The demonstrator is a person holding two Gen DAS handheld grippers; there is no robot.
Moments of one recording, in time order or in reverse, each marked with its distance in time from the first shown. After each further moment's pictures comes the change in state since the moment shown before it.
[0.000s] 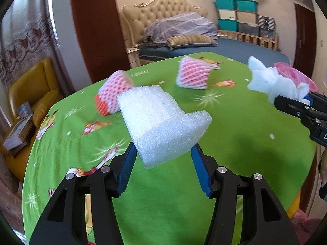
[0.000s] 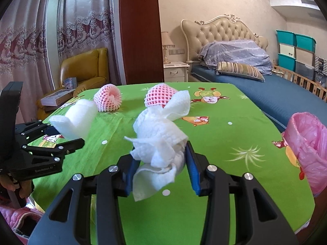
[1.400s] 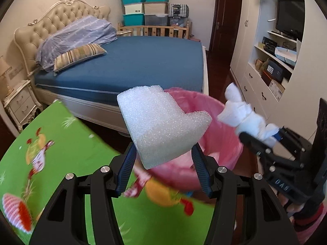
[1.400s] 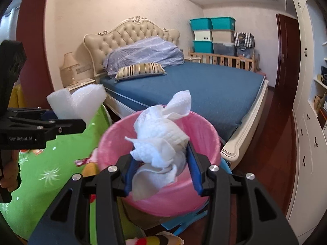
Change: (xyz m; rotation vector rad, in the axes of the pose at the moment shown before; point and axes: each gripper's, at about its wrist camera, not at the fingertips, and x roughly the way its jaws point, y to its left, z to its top) left arm 0.102 -0.355 0.224 0.275 0.038 -0.583; right arm -0.084 -0.342 -0.014 0.303 -0.036 -0.499
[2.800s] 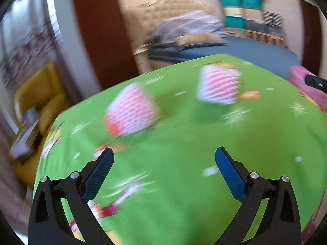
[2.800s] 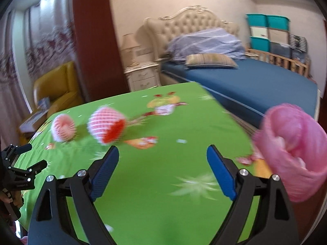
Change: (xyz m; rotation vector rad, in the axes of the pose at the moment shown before) left arm -0.242 0.239 -0.286 -0.314 -0.006 0.686; right arm -0.007 0.302 -0.026 -0.149 0.080 0.358
